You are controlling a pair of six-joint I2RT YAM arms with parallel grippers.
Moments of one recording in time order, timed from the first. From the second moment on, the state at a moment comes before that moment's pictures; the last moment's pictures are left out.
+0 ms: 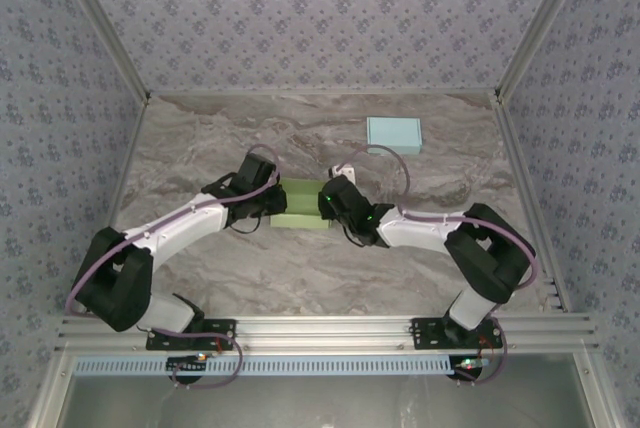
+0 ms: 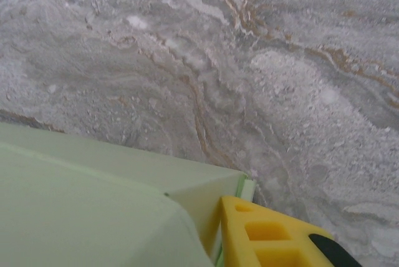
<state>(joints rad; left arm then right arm) -0.60 1.42 0.87 -0.39 0.02 -0.62 0.87 1.64 0.84 0.12 0.30 0.61</state>
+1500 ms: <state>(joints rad) -0.57 0.91 0.68 -0.40 -0.07 -0.66 0.71 0.97 0.57 -0.09 0.03 0.52</state>
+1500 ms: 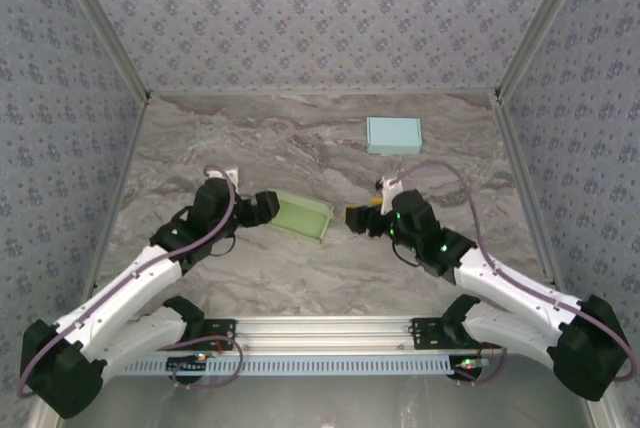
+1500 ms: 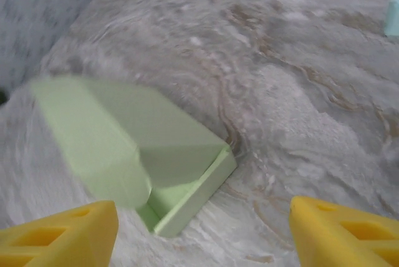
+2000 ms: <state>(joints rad) -0.39 1.41 0.92 -0.41 0.21 -0.61 0.67 1.50 0.93 -0.28 -0.13 1.09</state>
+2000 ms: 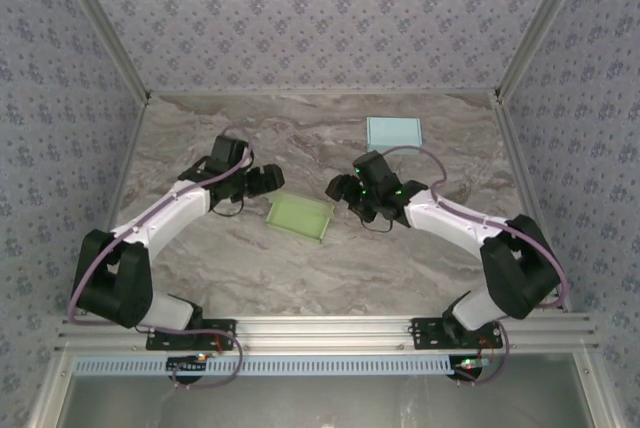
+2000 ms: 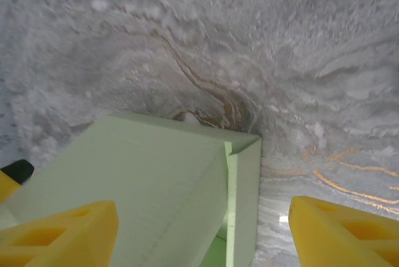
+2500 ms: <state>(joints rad) -0.45 1.38 0.61 -0.28 0.24 -0.63 0.74 1.66 0.96 -0.42 0.01 0.89</state>
